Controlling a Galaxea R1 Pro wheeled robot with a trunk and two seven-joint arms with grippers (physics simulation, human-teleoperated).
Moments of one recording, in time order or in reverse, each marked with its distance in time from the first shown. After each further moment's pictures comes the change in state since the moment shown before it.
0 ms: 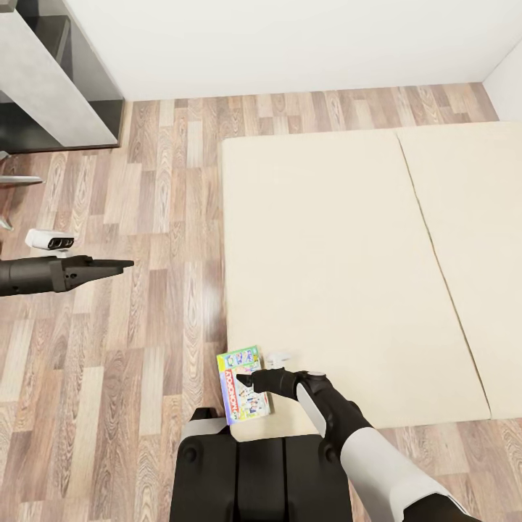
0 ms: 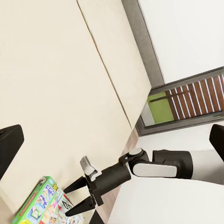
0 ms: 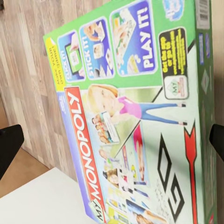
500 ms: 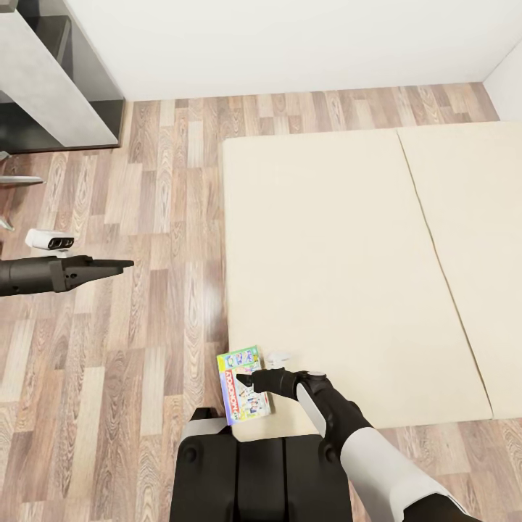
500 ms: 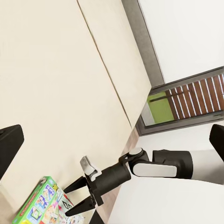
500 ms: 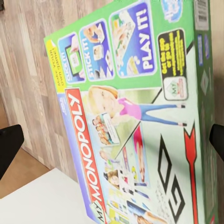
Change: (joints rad) left arm 0.000 0.000 0.000 0.000 0.000 0.000 0.000; right arm 0.000 0.000 -0.001 0.000 0.000 0.000 0.000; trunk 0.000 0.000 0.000
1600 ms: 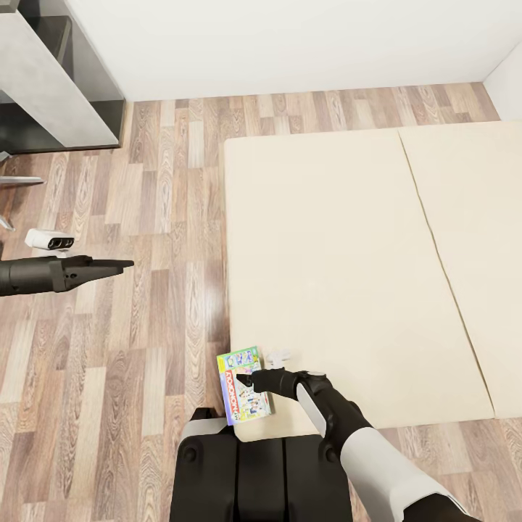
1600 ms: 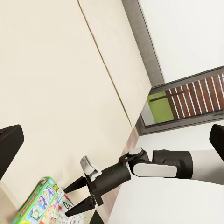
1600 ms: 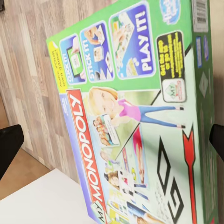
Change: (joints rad) left arm 0.000 0.000 0.000 0.000 0.000 0.000 0.000; right arm 0.000 0.000 0.000 0.000 0.000 0.000 0.000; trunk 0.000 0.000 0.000
